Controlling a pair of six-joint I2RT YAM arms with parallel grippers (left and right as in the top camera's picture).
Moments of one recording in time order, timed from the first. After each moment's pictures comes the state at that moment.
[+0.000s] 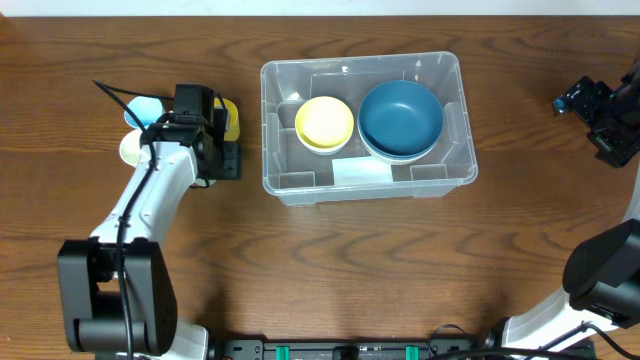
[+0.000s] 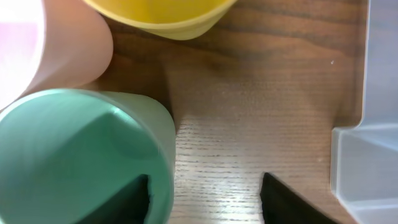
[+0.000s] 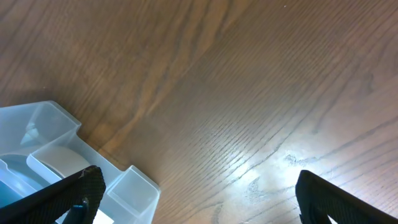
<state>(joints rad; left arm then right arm) -0.05 1.68 1.13 -0.73 0.01 -0.03 -0.39 1.86 1.84 -1.33 -0.06 0.49</state>
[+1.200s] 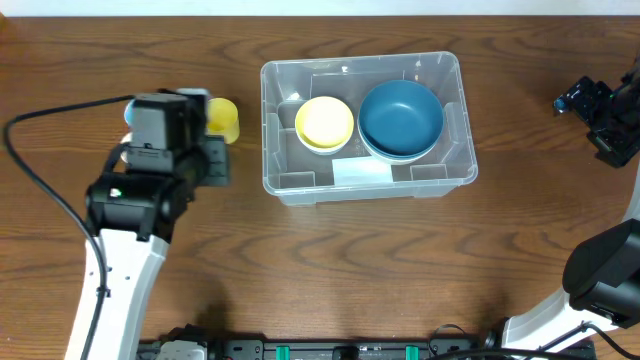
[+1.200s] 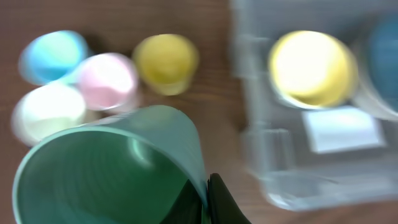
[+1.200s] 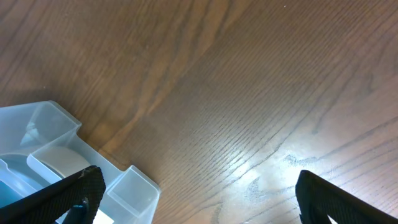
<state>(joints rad) -0.17 1.19 1.23 -0.92 0.03 -0.11 -0.39 1.86 1.84 -1.33 -0.06 0.49</state>
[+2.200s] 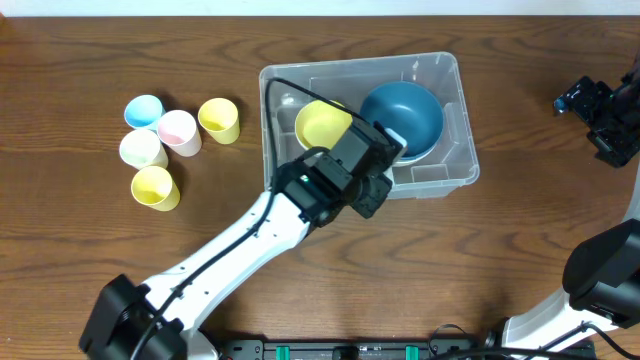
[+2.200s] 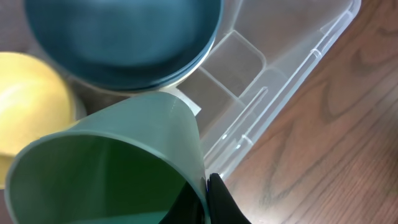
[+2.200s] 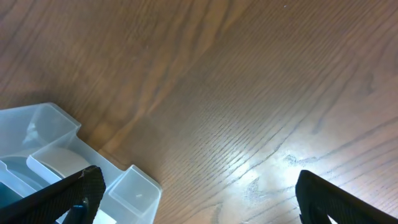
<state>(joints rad) -0.79 1.58 1.23 -0.57 0.09 -0.08 -0.39 1.86 1.84 -1.33 -0.06 0.49</state>
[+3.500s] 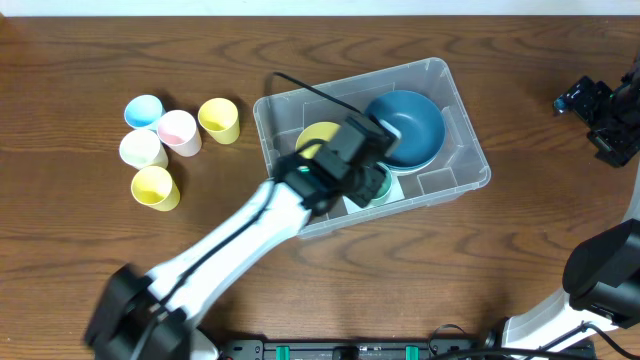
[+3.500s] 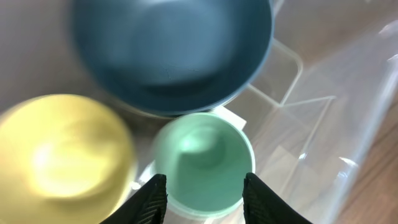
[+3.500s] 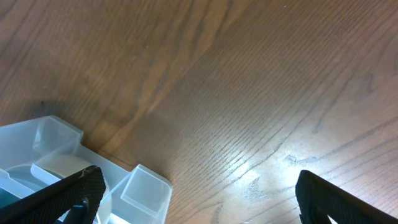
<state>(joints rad) -0.73 1.58 1.23 -0.54 0.09 -0.07 -0.39 1.86 1.84 -1.33 -0.06 0.49</state>
